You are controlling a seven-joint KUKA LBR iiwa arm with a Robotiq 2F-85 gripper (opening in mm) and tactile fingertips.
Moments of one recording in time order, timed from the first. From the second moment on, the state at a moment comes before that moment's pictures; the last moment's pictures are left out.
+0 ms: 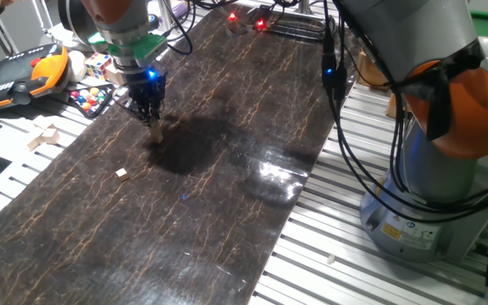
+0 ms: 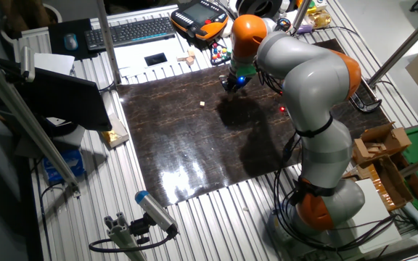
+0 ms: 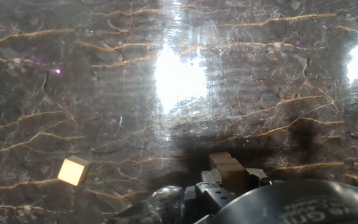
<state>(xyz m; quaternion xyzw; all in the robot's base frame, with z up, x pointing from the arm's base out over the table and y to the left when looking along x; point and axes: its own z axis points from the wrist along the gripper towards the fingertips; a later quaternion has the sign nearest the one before) 0.634 0.043 0.092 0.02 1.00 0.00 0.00</state>
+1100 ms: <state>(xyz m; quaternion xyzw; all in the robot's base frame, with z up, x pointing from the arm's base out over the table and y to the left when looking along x) 0.634 0.043 0.092 0.02 1.00 -0.01 0.01</state>
